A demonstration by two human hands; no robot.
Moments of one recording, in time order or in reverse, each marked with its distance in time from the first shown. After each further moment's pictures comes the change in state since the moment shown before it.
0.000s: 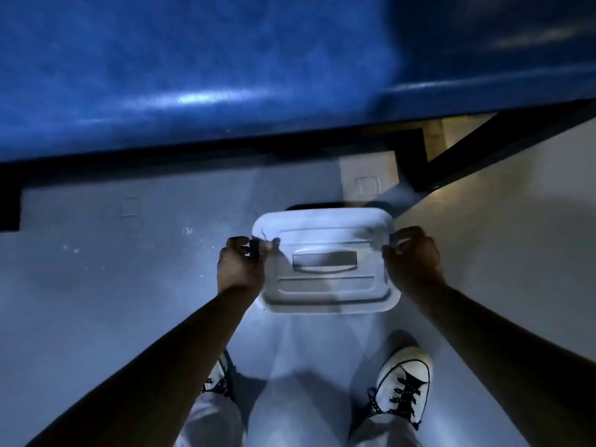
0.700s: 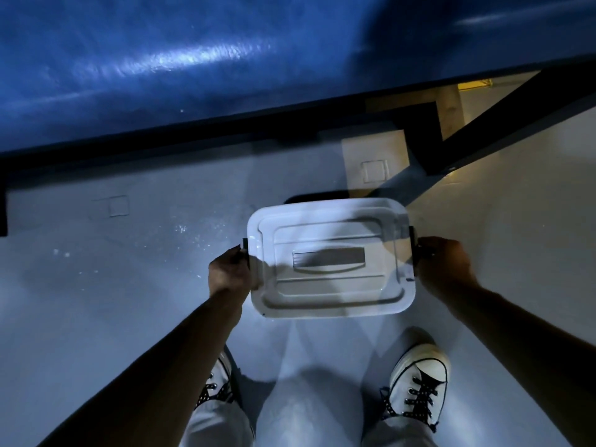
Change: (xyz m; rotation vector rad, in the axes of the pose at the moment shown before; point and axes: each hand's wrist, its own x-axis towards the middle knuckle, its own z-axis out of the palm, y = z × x) left_hand 0.029 -0.032 0.015 -0.117 0.039 -0.206; right_hand 0.027 0.041 -0.002 -0.005 -0.114 0.111
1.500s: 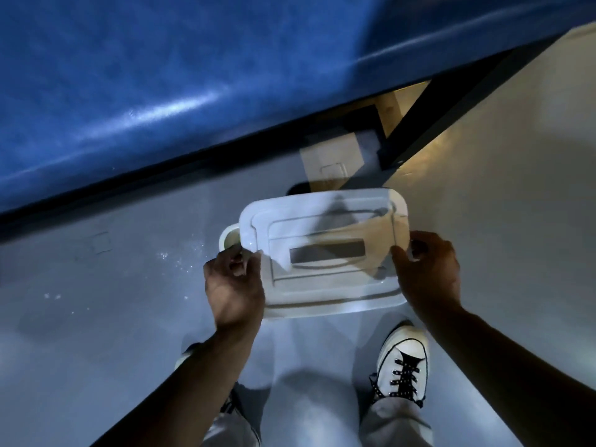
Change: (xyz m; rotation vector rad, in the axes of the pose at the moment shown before) left_hand -0.074 0.034 0.020 0.052 0.036 0.423; right_hand -0.054 0.023 -0.027 0.265 0.303 -0.032
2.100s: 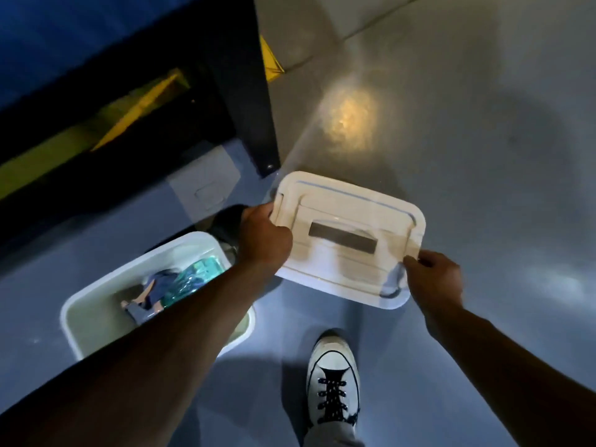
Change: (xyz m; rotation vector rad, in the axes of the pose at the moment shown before) left_hand -0.041 0.124 0.259 0.327 -0.562 0.163; right_hand 0.085 0.168 -0.110 0.276 0.161 0.530
